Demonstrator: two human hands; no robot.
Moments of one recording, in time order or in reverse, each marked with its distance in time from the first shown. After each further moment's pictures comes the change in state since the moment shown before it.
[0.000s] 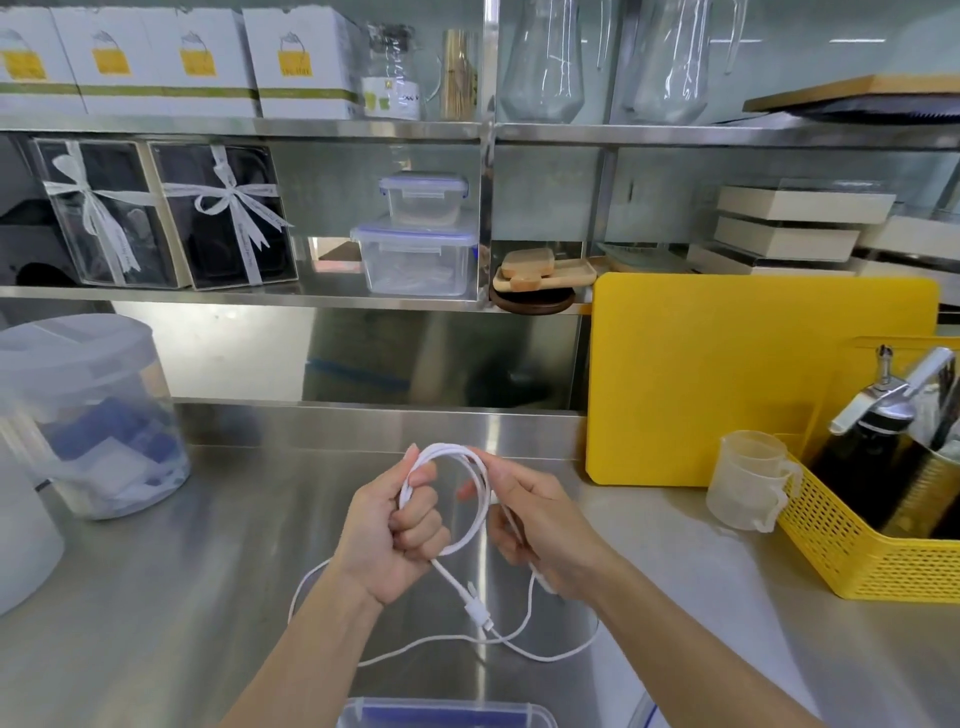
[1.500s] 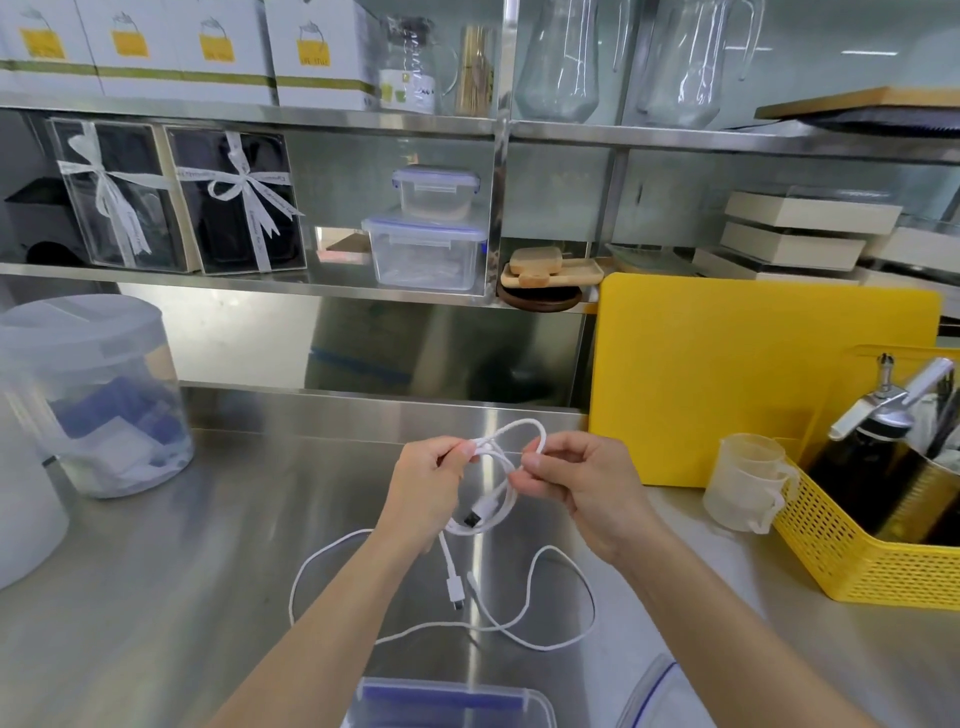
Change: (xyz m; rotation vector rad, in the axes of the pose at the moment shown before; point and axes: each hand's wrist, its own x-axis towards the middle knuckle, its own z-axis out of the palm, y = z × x) left_hand 0.031 -0.014 0.008 0.921 0.310 0.390; right_hand -0.002 -0.017 -0.027 0.143 0.318 0.012
